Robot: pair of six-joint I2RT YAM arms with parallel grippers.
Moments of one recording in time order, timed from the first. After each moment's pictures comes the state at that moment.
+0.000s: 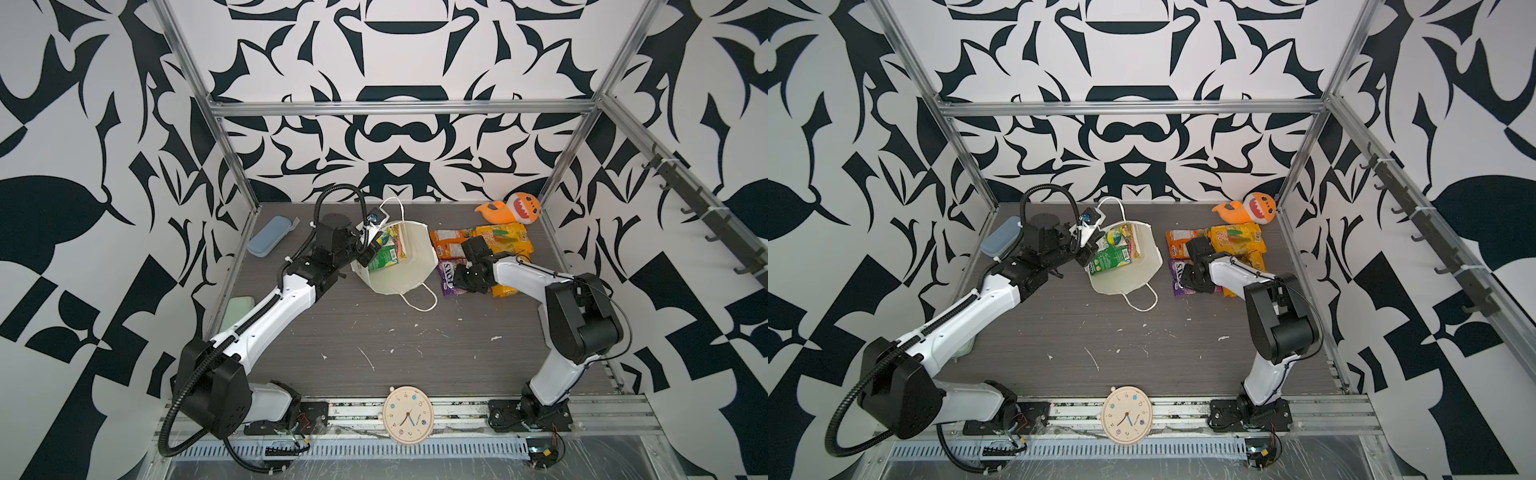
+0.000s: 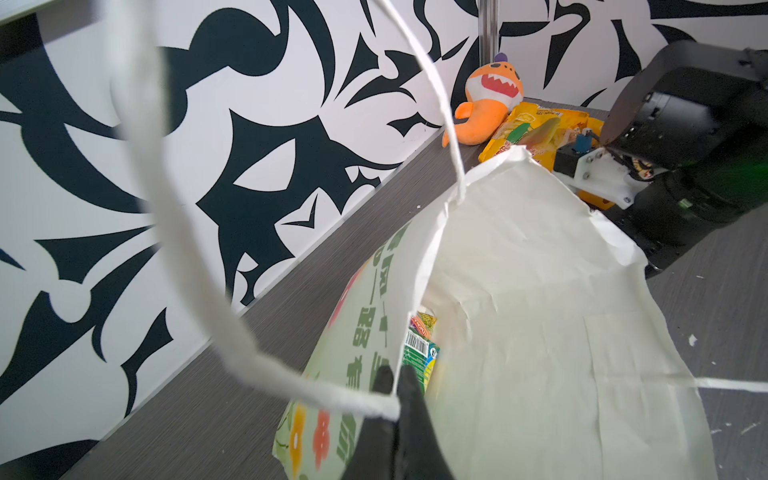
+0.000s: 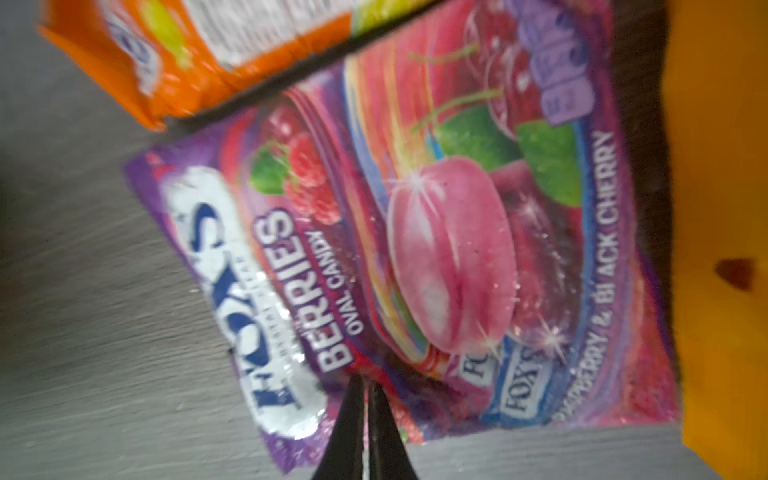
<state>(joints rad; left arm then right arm) -0.51 1.35 1.09 -0.09 0.20 0.36 0.31 1.71 1.06 -0.50 -0.01 0.61</state>
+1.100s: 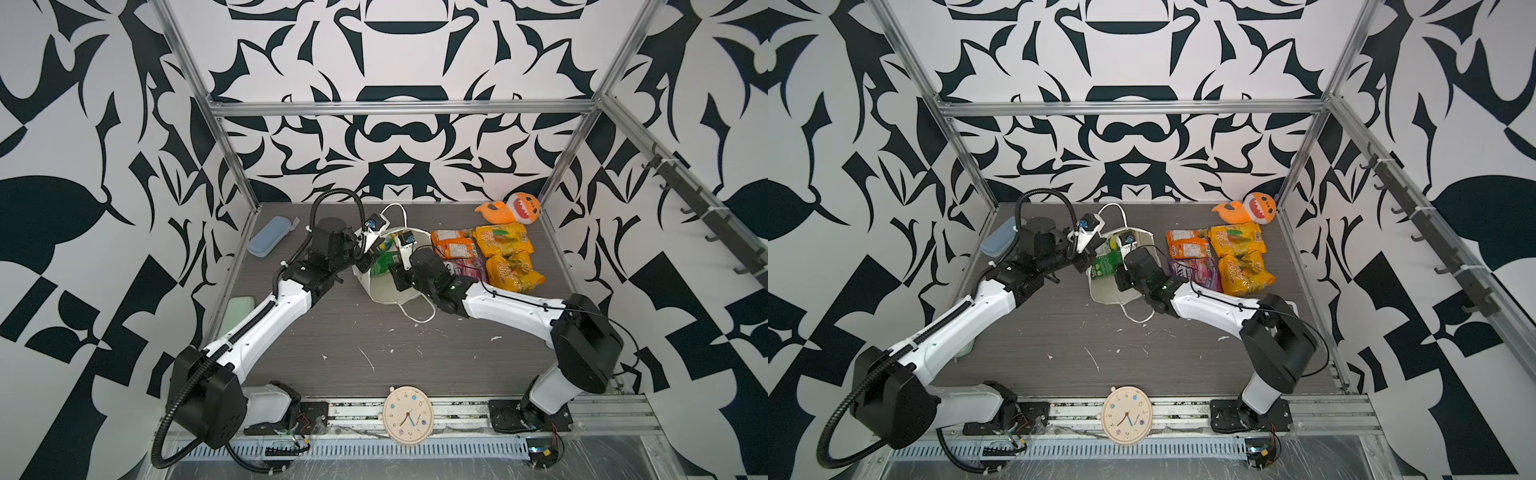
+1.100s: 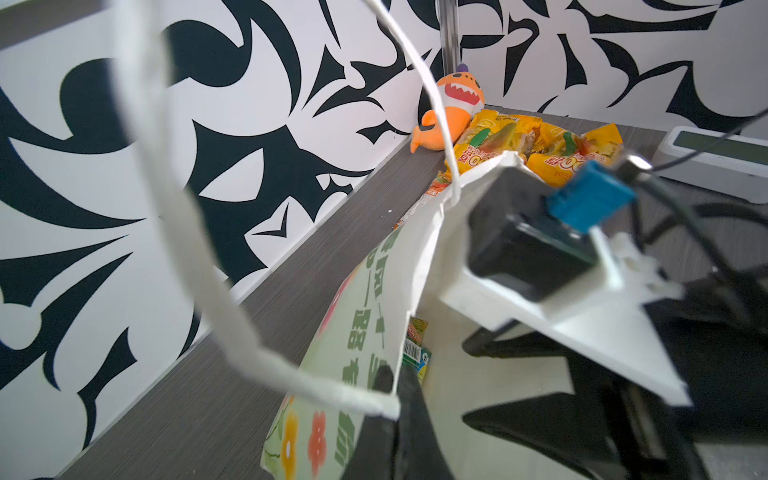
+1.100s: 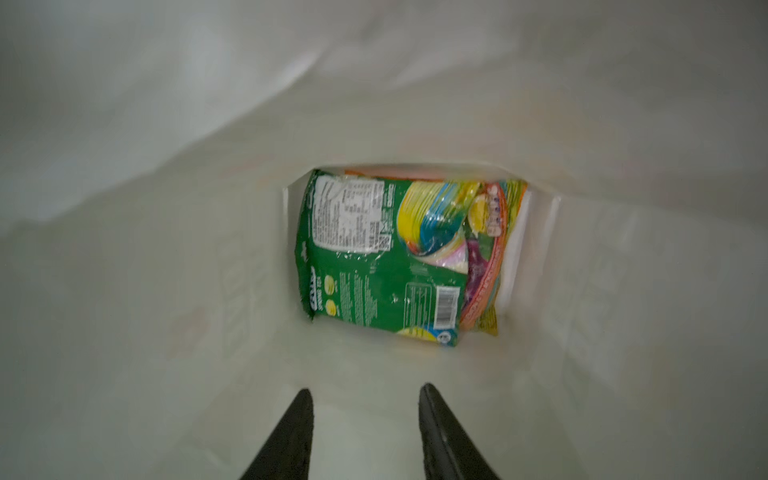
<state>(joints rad) -0.51 1.29 1.04 -0.10 0.31 0.37 0.82 1.66 1.09 0.06 0.20 0.30</state>
